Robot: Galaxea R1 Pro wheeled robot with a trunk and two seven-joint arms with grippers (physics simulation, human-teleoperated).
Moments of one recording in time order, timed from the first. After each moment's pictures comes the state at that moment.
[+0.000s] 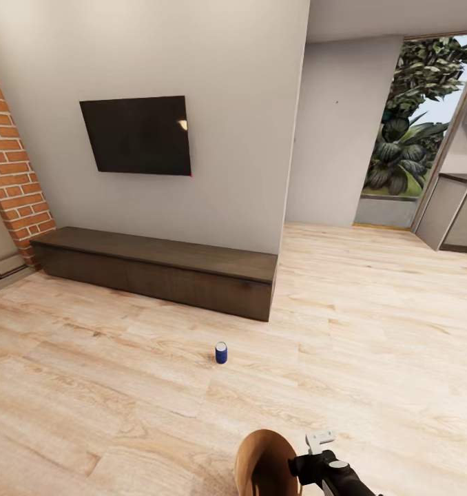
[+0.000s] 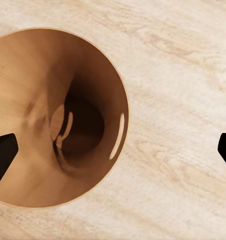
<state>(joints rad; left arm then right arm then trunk) 0.00 0.15 0.02 -0.83 0.17 0.18 -0.96 -0.39 0.01 0.13 -0.47 0.01 0.21 0.04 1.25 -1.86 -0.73</state>
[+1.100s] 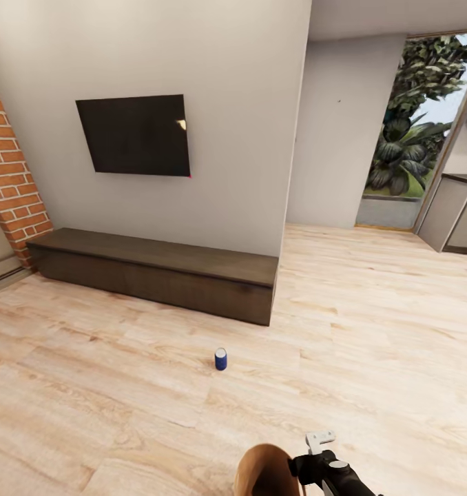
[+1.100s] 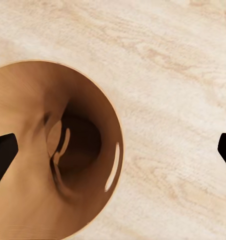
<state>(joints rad) 0.00 0.15 0.02 -0.83 0.17 0.18 -0.96 -0.39 0.01 0.13 -0.47 0.01 0.21 0.04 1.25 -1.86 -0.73</state>
